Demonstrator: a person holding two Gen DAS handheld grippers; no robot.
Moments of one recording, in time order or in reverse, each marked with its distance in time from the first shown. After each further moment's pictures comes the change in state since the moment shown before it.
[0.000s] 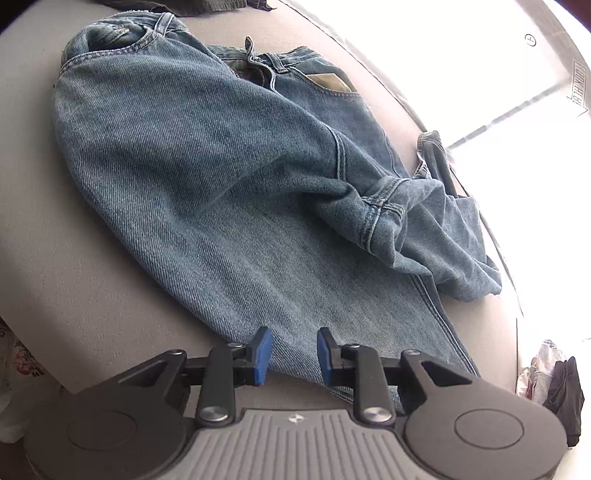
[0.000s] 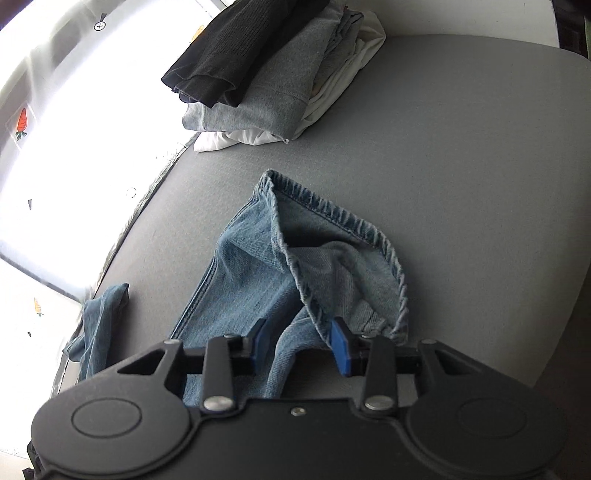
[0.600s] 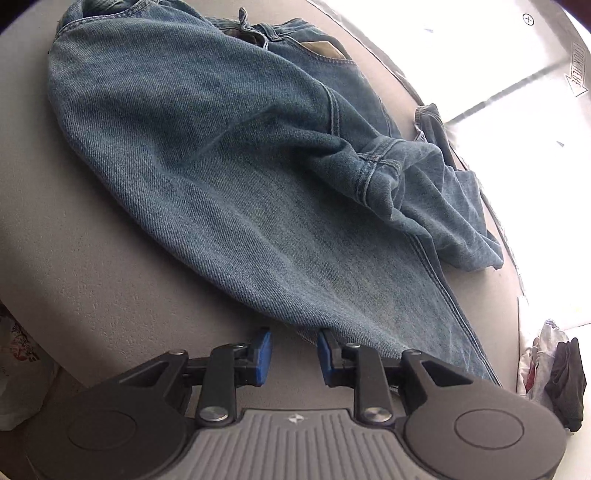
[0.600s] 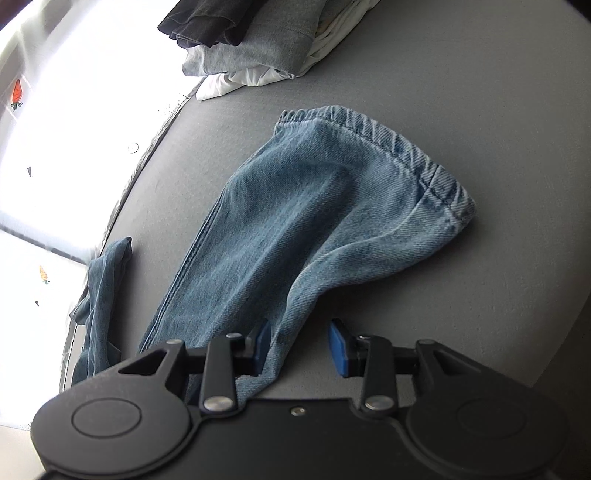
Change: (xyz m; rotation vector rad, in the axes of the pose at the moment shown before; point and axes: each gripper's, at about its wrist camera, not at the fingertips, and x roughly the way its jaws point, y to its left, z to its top) left arm 0.016 -0.010 -0.015 0.030 0.029 0.047; right arm 0.022 -0.001 -0.016 0.006 0.150 0.036
